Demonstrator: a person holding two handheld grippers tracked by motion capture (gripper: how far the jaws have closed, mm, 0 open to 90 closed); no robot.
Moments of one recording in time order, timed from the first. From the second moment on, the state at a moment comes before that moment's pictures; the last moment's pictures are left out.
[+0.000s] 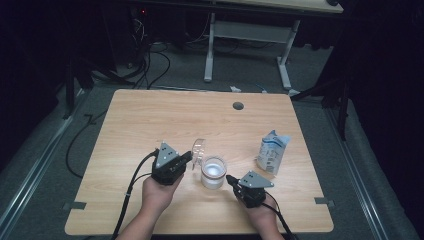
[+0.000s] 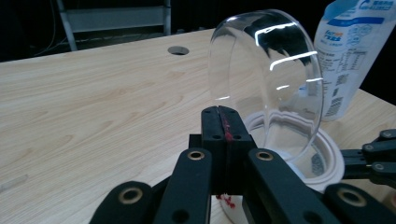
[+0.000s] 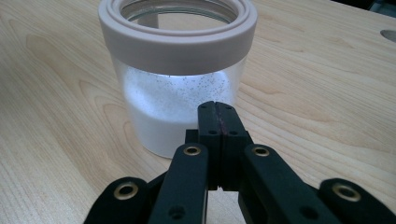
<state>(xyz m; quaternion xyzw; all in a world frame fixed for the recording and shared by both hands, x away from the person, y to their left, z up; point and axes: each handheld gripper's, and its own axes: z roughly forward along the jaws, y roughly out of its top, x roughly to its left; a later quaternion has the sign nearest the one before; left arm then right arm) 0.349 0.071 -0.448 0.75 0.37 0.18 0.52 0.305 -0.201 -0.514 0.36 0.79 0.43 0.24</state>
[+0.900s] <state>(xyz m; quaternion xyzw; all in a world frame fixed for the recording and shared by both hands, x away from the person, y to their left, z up) 0.337 0.070 -0.507 0.77 0.39 0.16 0.48 0.304 -0.206 -0.515 0.37 0.79 0.43 0.24</state>
